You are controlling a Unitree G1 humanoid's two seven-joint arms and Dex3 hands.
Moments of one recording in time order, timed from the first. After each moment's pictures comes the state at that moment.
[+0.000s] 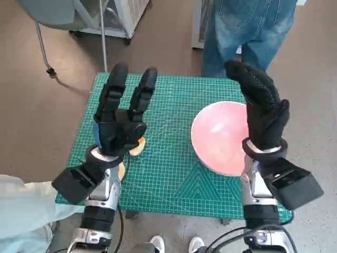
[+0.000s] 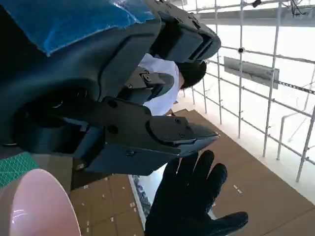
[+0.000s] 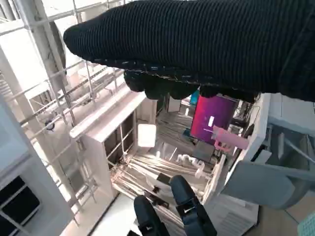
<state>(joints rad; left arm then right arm) -0.47 0.07 0.08 0.42 -0.27 -0.76 -0.43 -0.59 -0.07 -0.09 0.41 0.23 -0.80 0.30</state>
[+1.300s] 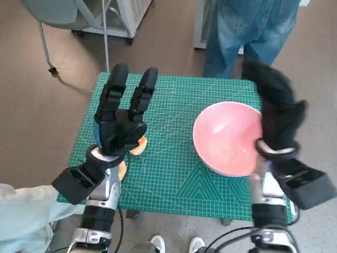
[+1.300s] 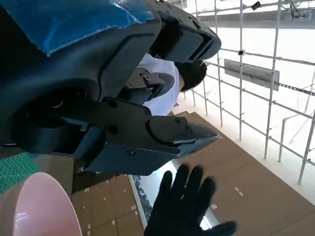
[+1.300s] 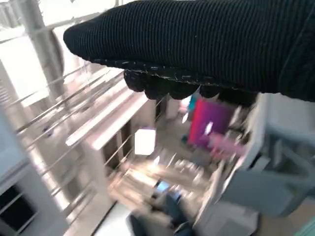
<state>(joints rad) -0.47 0.07 0.08 0.42 -0.27 -0.76 -0.43 -0.60 -0.16 -0.24 0.59 0.26 -0.88 0.28</state>
